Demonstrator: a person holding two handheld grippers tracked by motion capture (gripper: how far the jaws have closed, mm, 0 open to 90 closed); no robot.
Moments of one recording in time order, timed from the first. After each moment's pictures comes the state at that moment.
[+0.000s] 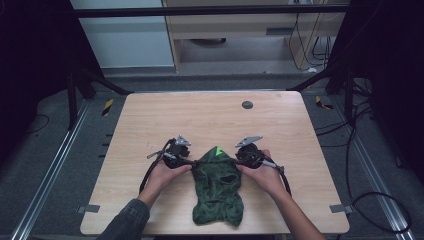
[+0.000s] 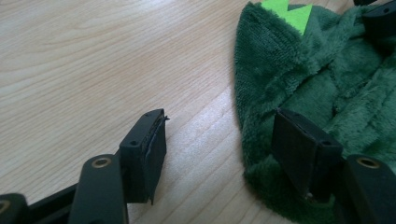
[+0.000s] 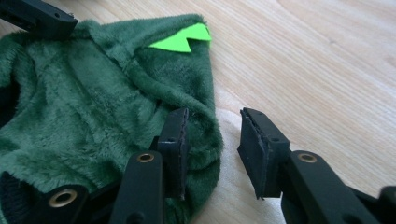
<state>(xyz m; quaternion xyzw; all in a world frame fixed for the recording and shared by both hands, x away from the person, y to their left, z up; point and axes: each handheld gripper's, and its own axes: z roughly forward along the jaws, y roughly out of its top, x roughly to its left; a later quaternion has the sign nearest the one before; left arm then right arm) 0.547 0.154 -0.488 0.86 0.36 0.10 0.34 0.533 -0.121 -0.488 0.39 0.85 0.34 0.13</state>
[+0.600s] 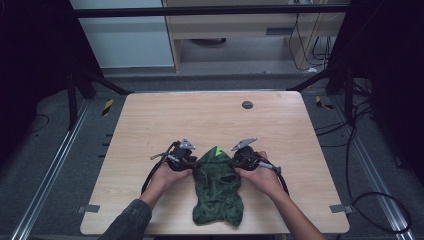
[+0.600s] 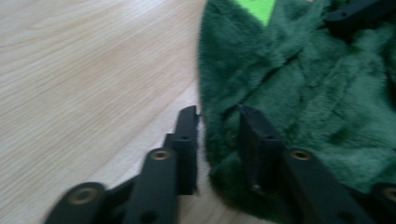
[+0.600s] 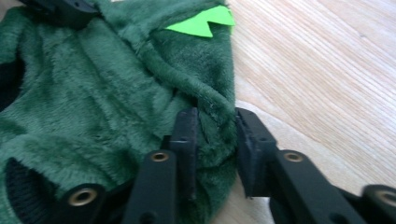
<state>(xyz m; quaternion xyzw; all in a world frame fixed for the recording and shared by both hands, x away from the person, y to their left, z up) 0.538 0.143 -0.489 0.88 0.33 0.08 0.33 0.529 -0.111 -0.490 0.36 0.87 0.32 0.13</state>
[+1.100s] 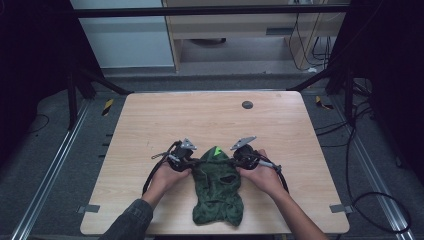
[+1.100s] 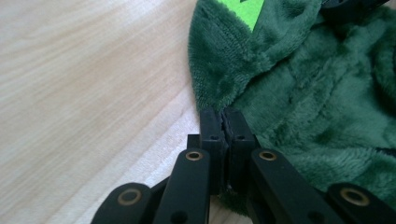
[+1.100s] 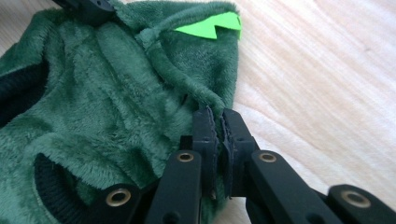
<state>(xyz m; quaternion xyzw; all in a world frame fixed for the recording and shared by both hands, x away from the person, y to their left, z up) 0.539 0.142 -0.481 0.88 0.32 0.09 0.33 0.529 -0.110 -0.480 0.34 0.88 0.32 0.12</state>
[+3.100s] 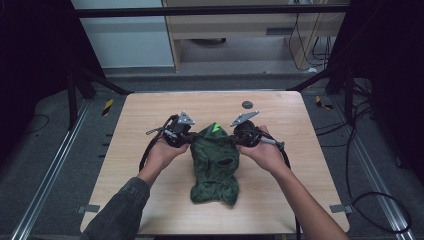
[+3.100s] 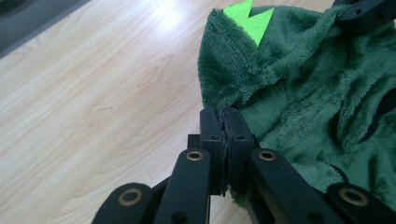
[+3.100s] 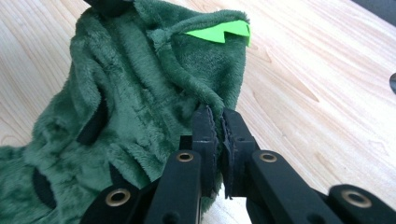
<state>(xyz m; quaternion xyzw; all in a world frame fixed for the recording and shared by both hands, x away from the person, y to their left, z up) 0.569 0.141 -0.401 0.87 0.30 0.17 0.34 0.557 -0.108 -0.404 0.32 0.87 0.35 0.16</state>
